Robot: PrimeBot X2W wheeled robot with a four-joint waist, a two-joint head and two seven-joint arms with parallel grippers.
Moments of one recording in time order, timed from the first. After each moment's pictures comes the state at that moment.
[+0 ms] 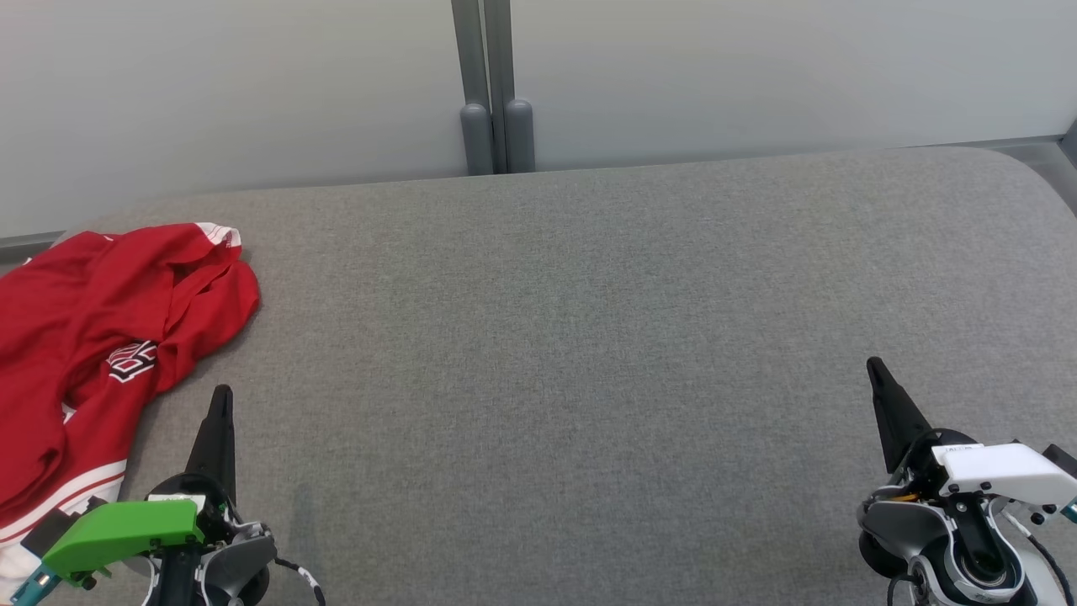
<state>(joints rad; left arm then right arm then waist) -0.10 0.05 0.11 0.24 -1.62 -0.13 0.11 -0.11 -0.05 -0.11 0.24 1.61 0.13 0.11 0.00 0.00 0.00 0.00</state>
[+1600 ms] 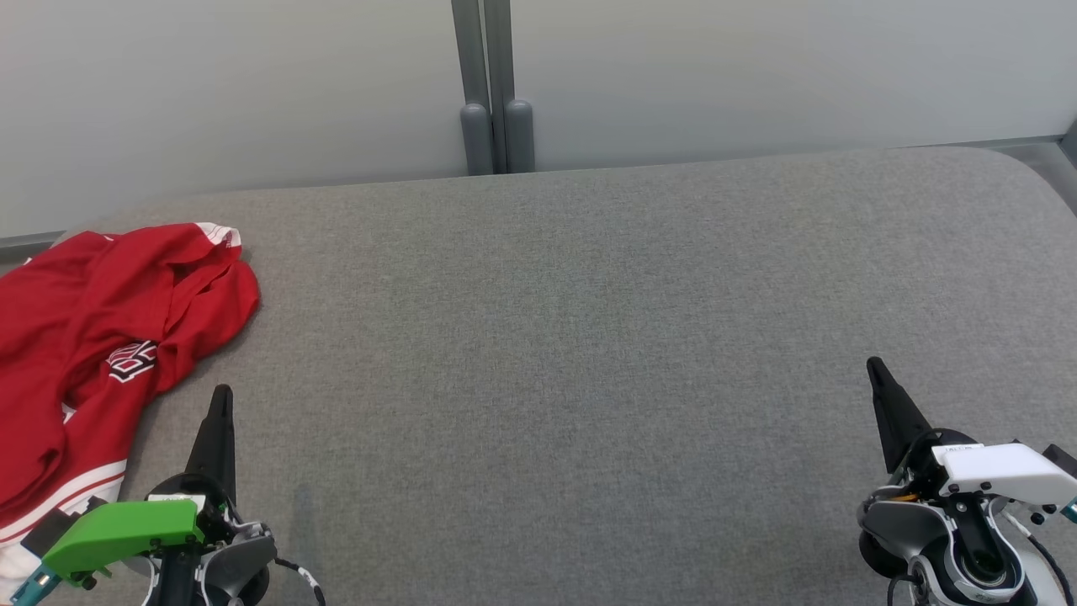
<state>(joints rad) -0.10 0.05 0.11 0.24 -1.62 -0.13 0.11 -0.11 -0.05 -0.11 0.24 1.61 0.13 0.11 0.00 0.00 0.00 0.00</state>
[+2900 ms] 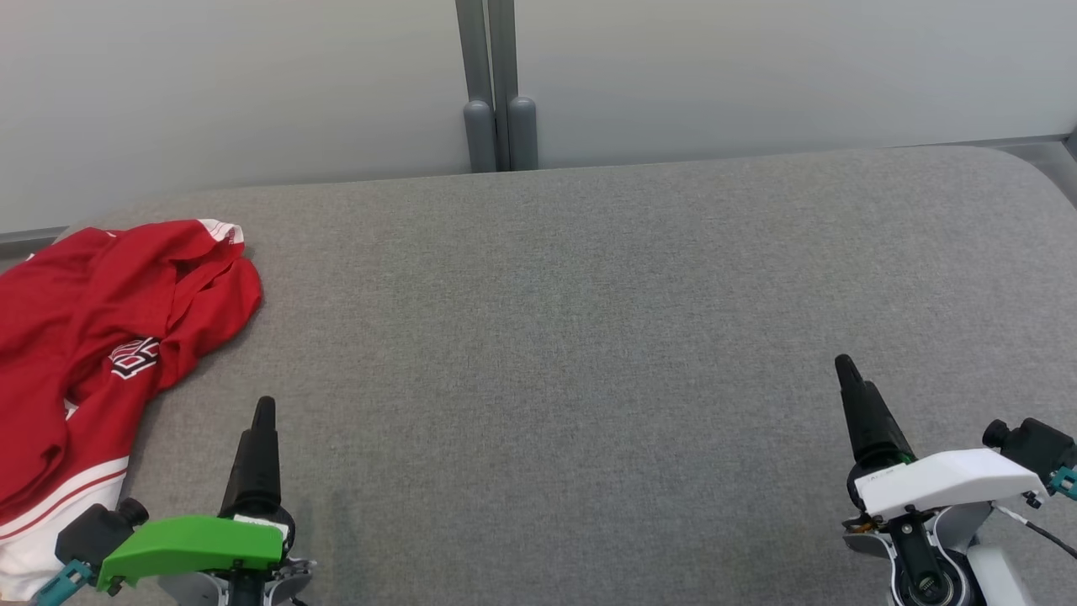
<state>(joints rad) -0.05 0.04 0.03 0.25 -1.17 -0.13 -0.01 -0.07 -0.06 -0.02 0.20 1.01 0.13 -0.01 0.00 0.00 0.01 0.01</state>
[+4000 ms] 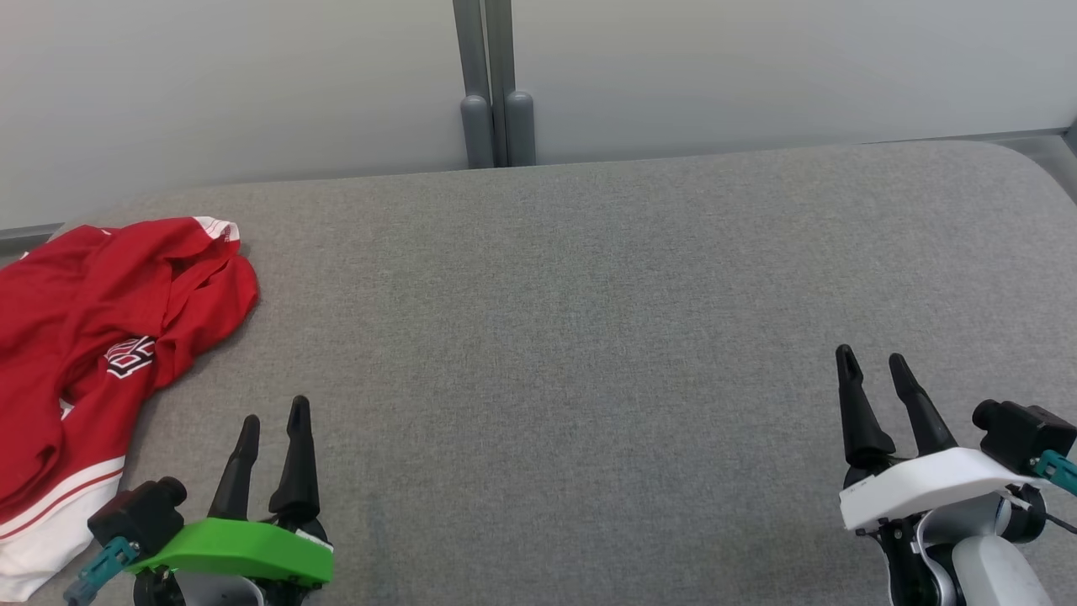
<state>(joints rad) -0.03 0.07 -0.04 0.21 -0.69 -0.13 -0.12 -0.06 -0.08 -0.01 0.16 0.51 0.13 -0.12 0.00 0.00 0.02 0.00</state>
